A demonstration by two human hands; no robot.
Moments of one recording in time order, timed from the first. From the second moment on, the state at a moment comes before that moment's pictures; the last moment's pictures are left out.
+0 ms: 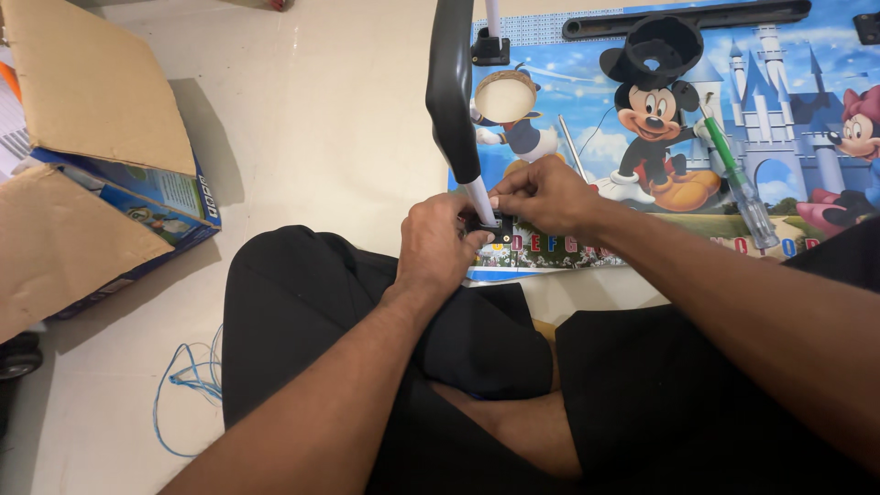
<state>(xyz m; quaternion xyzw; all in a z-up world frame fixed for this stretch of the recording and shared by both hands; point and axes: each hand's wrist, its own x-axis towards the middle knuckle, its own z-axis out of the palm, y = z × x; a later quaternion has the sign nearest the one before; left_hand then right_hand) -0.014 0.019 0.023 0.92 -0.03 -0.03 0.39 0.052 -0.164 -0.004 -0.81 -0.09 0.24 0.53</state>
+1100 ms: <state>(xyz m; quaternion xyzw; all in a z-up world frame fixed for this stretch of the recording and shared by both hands) -0.014 0.017 0.021 0.92 0.00 -0.05 0.39 0.128 -0.156 0.001 -0.84 -0.22 0.43 0.25</state>
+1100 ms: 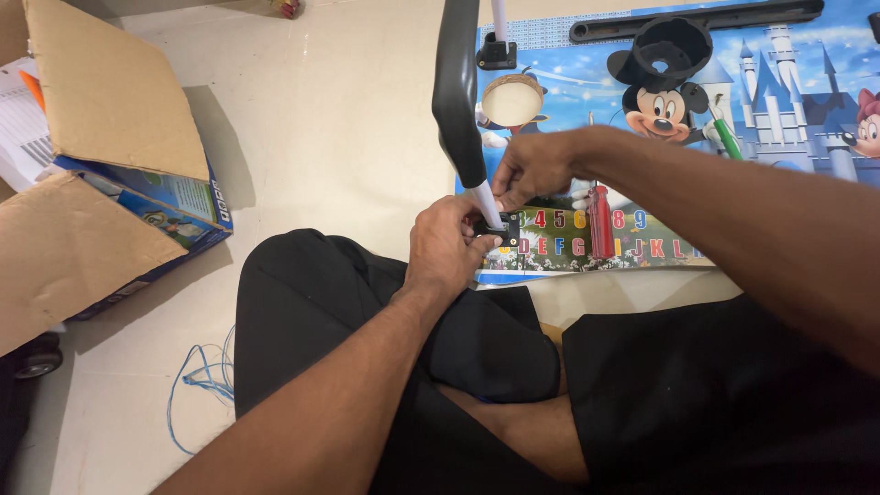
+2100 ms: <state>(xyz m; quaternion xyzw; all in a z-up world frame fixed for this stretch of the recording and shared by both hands) -0.021 0.018 0.024 0.94 -0.07 -0.01 0.34 0.038 -0.162 -0.005 -0.79 0.04 0.25 0.55</state>
